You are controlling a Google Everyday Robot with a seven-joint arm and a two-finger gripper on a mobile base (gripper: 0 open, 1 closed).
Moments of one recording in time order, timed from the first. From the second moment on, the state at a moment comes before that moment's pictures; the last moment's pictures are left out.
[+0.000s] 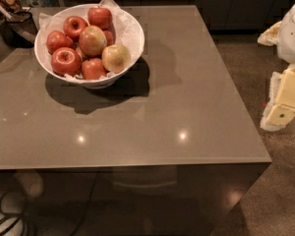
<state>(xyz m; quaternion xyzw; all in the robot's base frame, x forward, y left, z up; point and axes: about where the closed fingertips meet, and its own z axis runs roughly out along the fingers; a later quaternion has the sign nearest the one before) 0.438 -0.216 0.977 -0.60 0.78 -0.04 0.16</state>
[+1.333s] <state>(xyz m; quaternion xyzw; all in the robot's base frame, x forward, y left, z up) 0.514 -0.133 1.004 -0.62 0.76 0.00 0.19</state>
